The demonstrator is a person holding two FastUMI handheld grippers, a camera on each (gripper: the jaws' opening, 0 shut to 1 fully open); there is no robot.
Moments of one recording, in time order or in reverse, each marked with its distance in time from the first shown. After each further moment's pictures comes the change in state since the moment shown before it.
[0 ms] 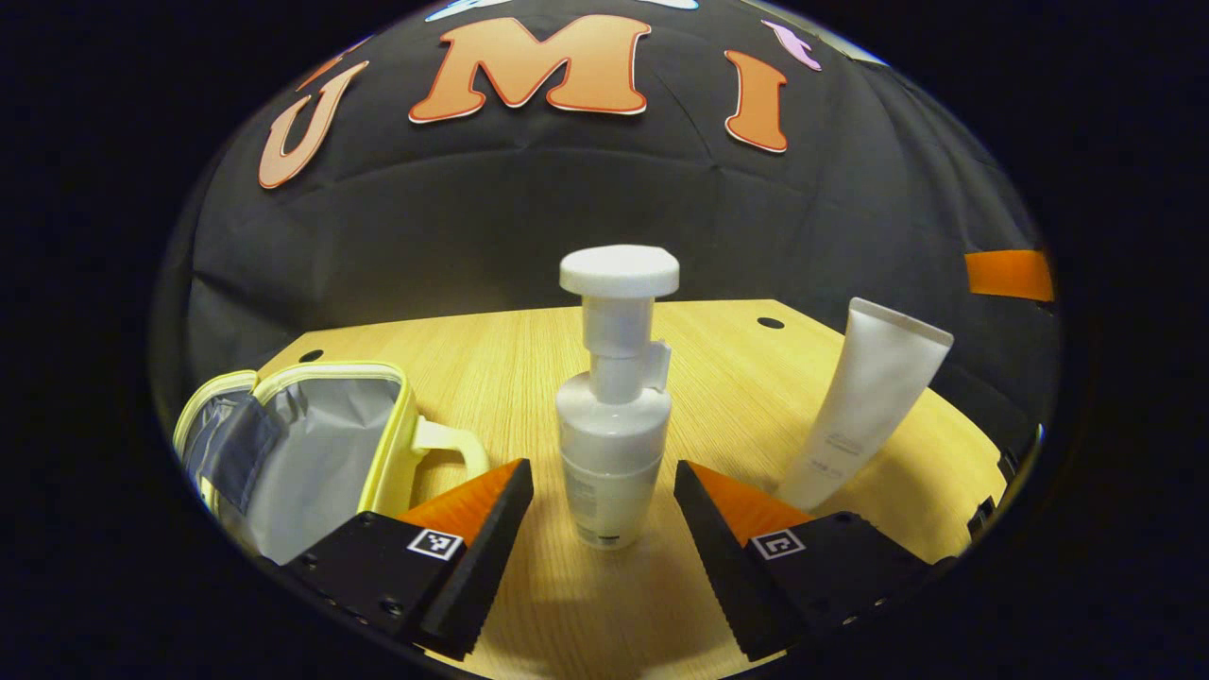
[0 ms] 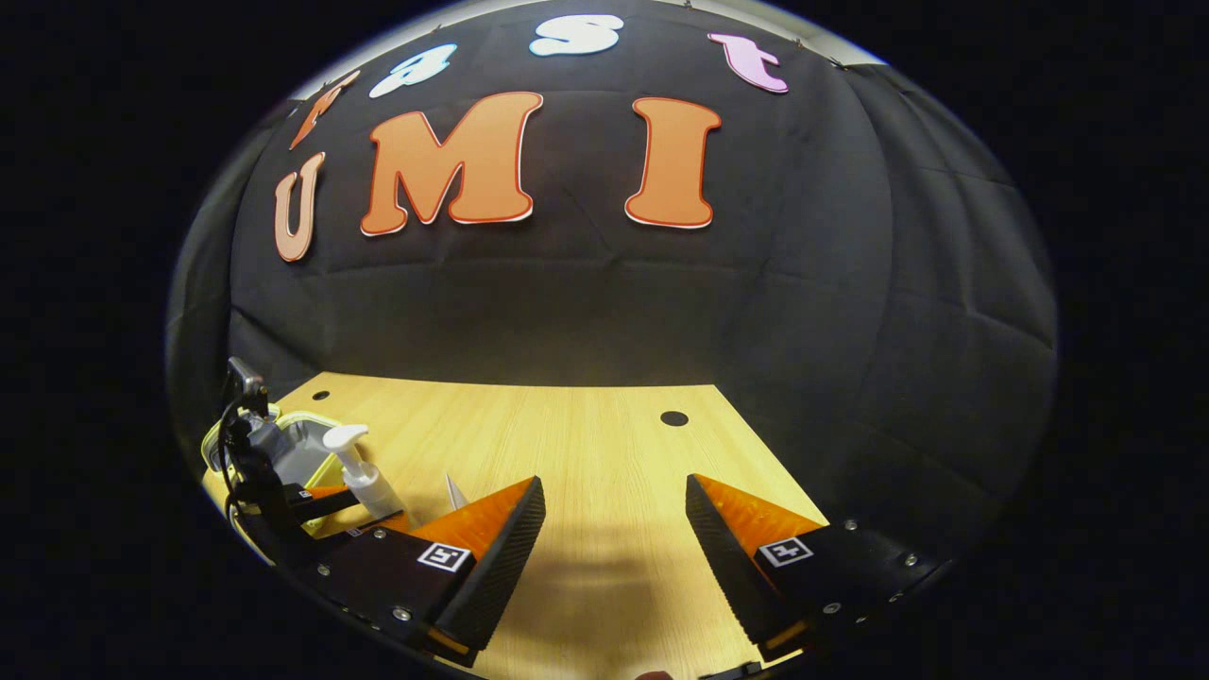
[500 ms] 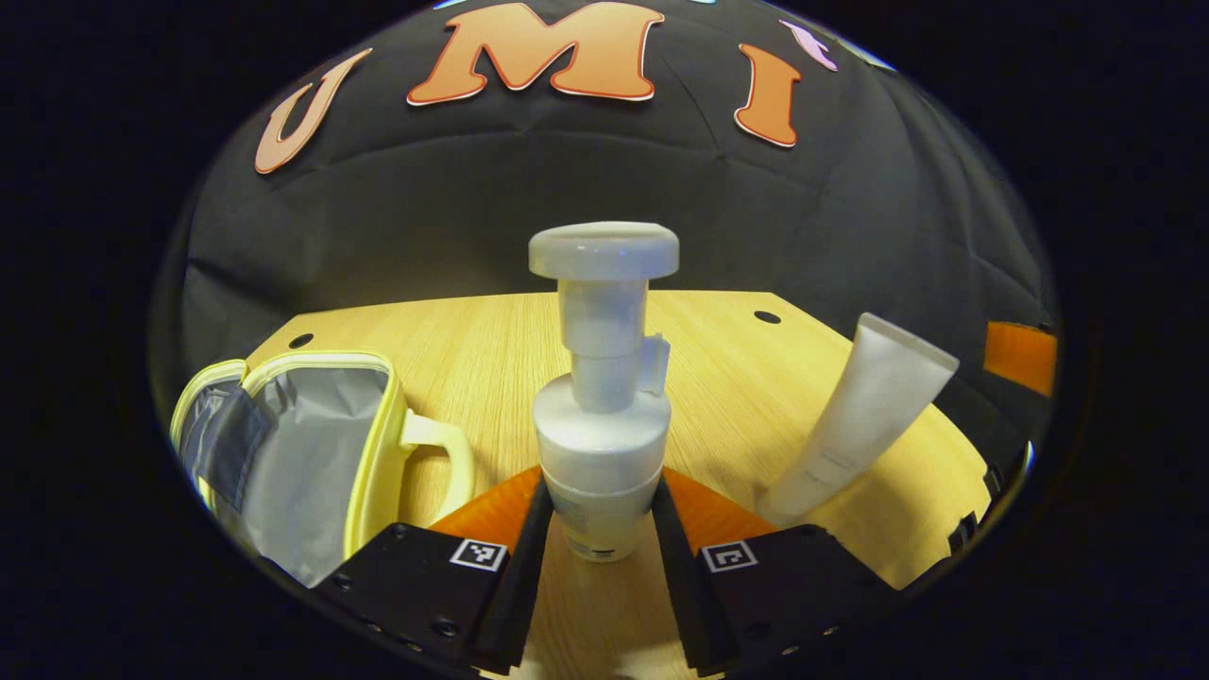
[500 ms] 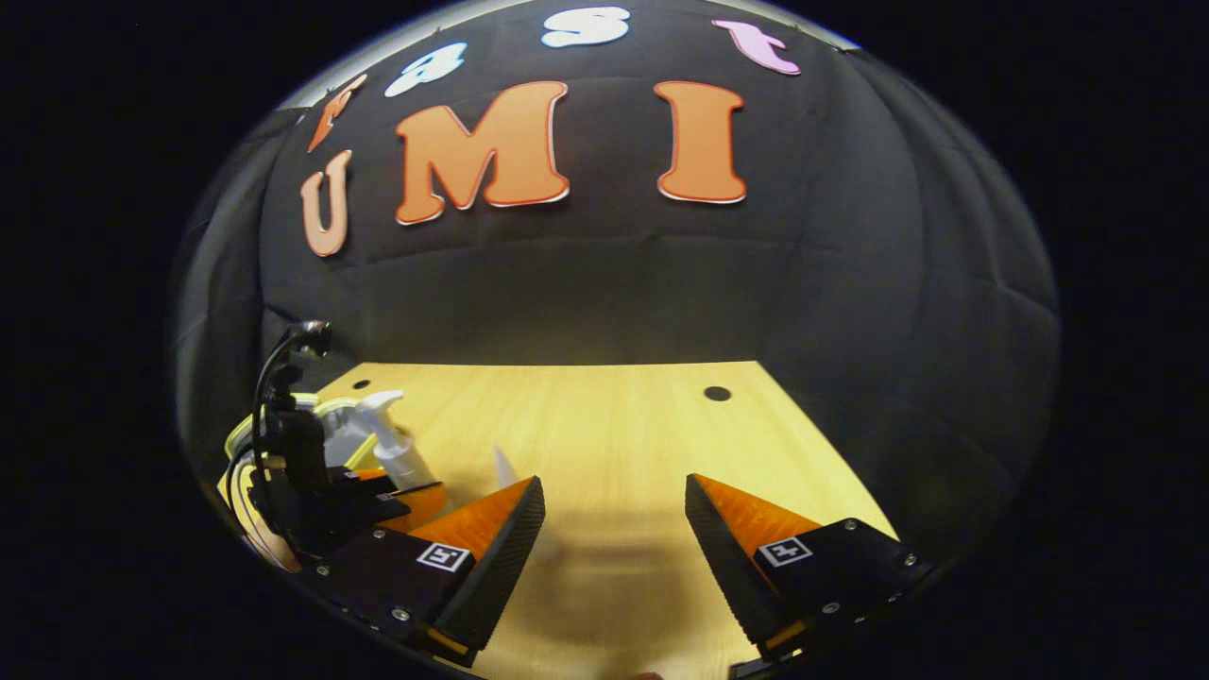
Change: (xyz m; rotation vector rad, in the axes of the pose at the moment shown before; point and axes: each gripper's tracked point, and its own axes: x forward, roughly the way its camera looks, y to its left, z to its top) left arm -0.020 -0.001 0.012 -0.032 0.069 -0.031; right arm -0.014 0.056 -0.024 0.018 0.045 0.195
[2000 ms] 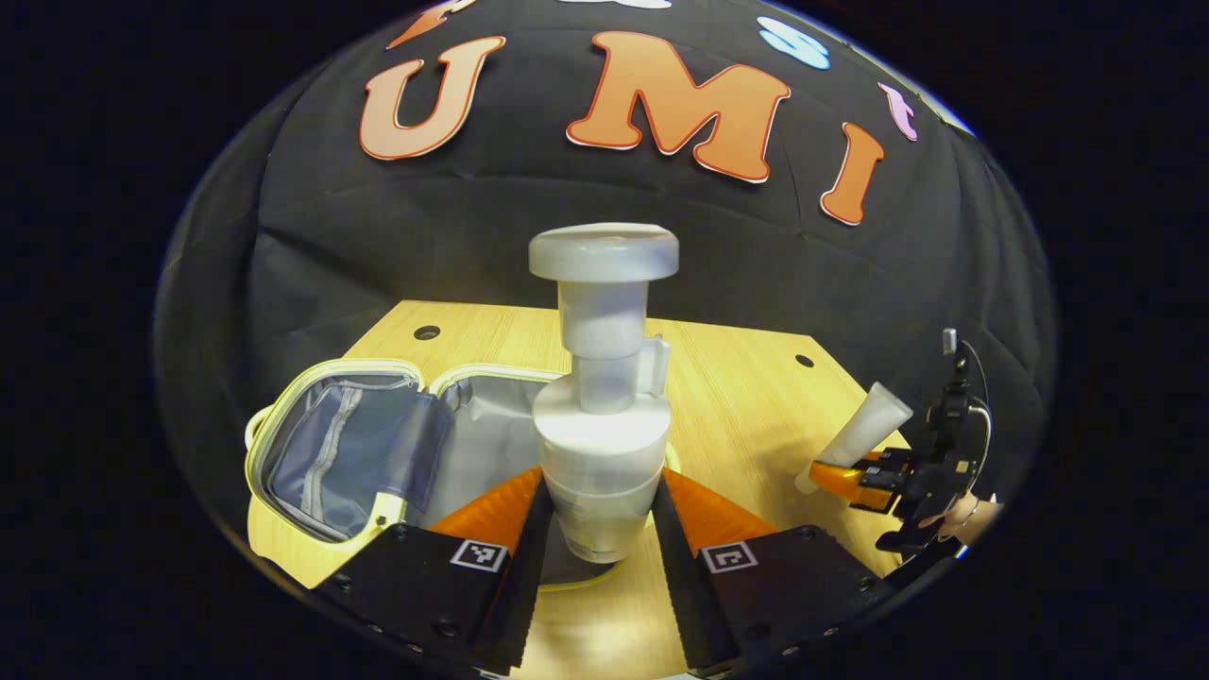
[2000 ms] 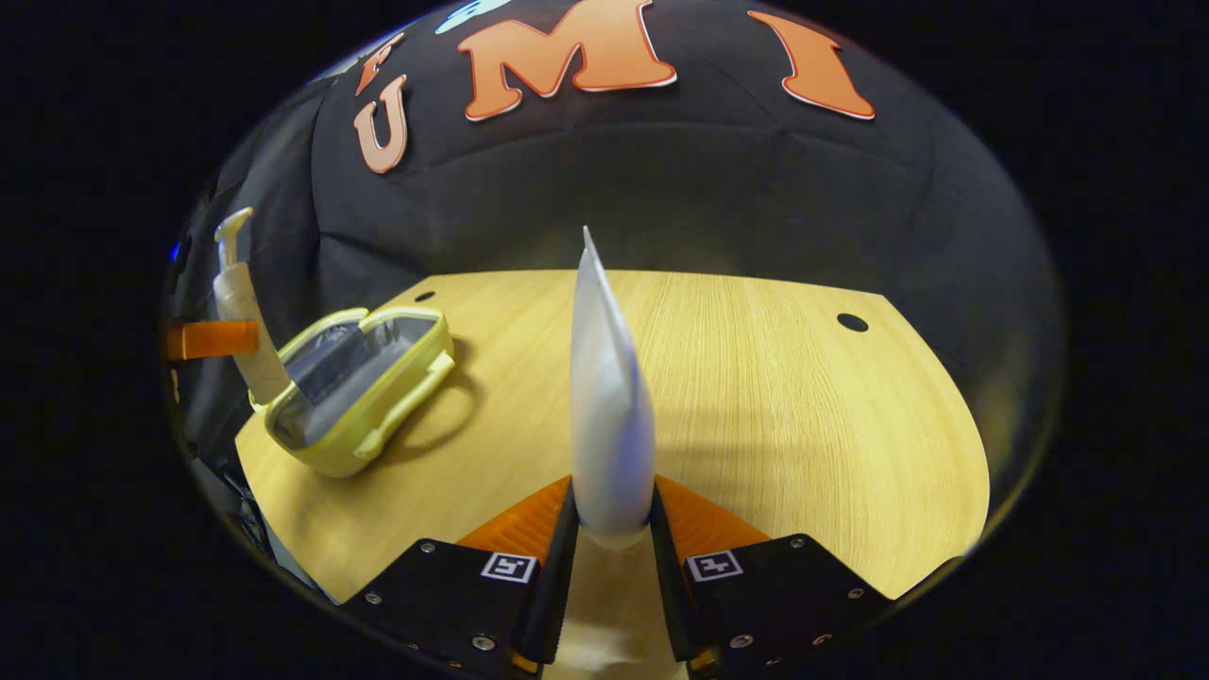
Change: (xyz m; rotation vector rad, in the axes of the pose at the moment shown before) left arm -0.164 0.158 0.051 -0.140 0.053 0.063; right arm 0.068 0.077 -0.067 -0.044 0.227 0.208
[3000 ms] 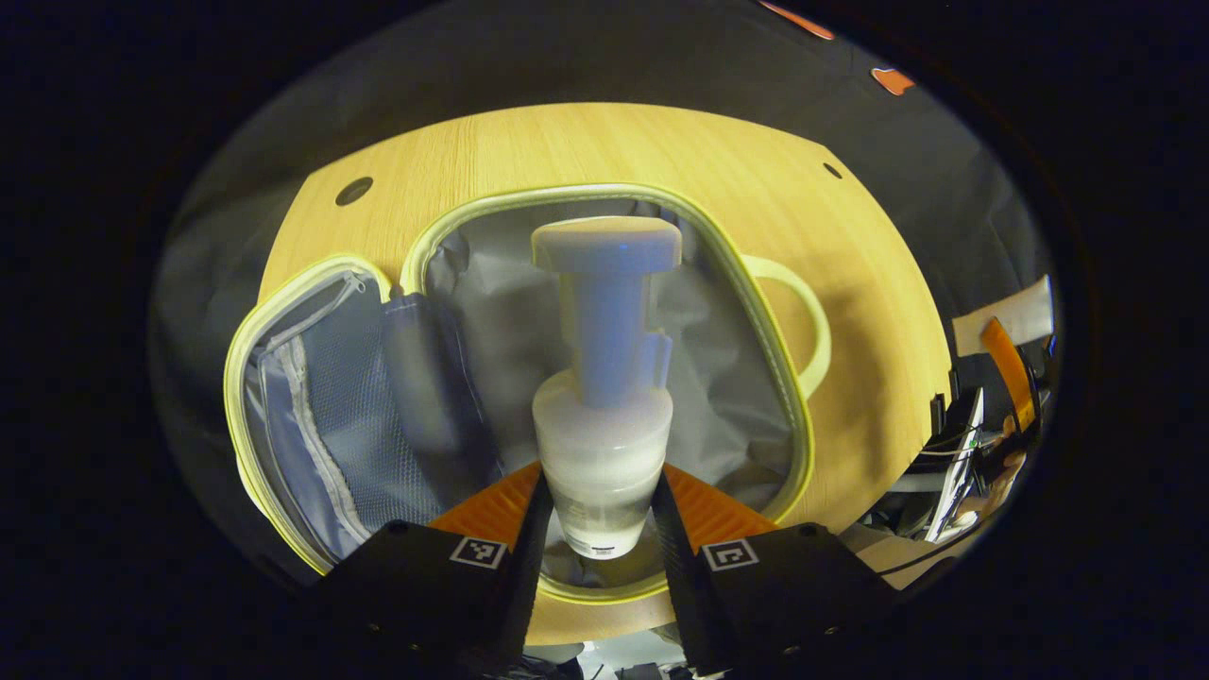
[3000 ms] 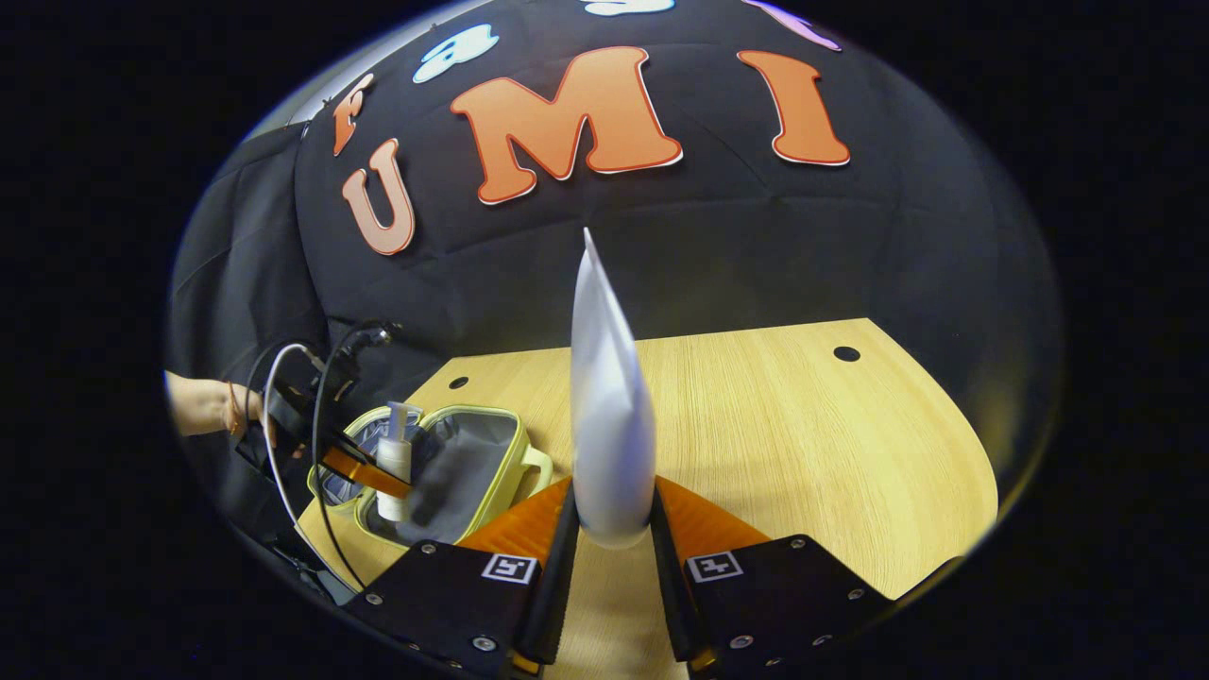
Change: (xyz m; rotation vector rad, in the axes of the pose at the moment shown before) left arm 0.081 0.107 -0.077 0.140 0.775 -0.130; right arm -0.058 0.074 0.065 0.152 -0.127 -0.044
